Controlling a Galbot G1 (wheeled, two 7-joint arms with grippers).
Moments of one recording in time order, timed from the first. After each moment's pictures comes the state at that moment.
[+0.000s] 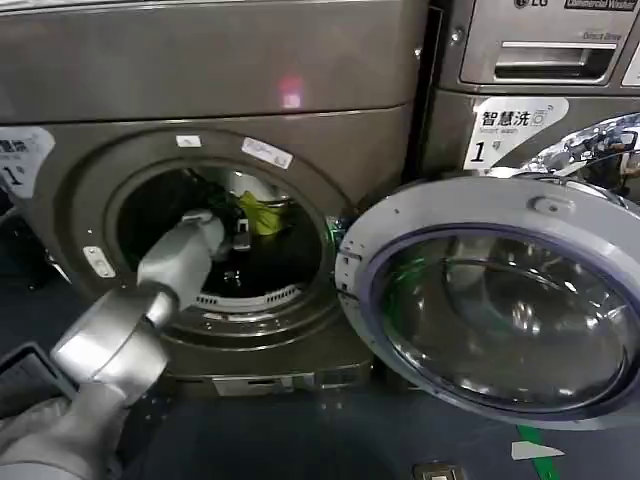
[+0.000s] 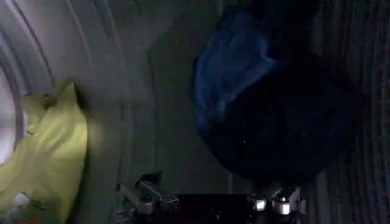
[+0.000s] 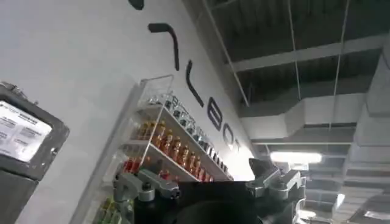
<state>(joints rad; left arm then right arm) -0.22 -1.46 0.44 -0.10 0.53 -0.07 0.93 -1.65 0.97 2.10 1.93 0.56 -0.12 0.01</state>
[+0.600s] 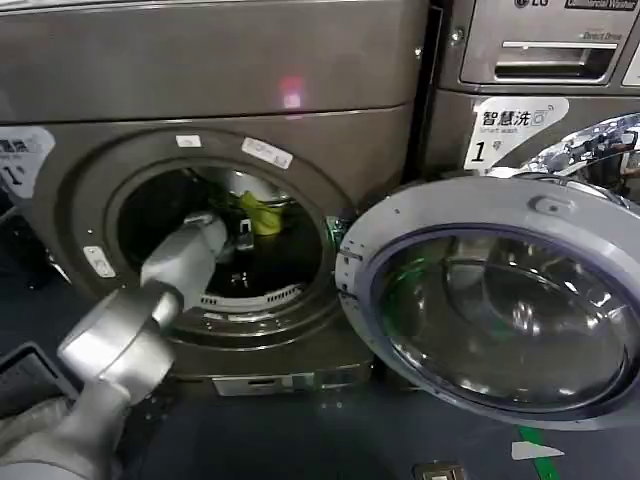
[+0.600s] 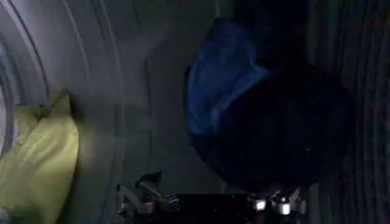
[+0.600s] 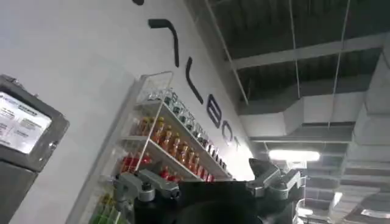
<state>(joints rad) -0.22 -1.47 0.46 -0.07 0.40 -0.09 0.94 -1.65 0.98 2.09 1.92 0.54 -0.12 0.00</state>
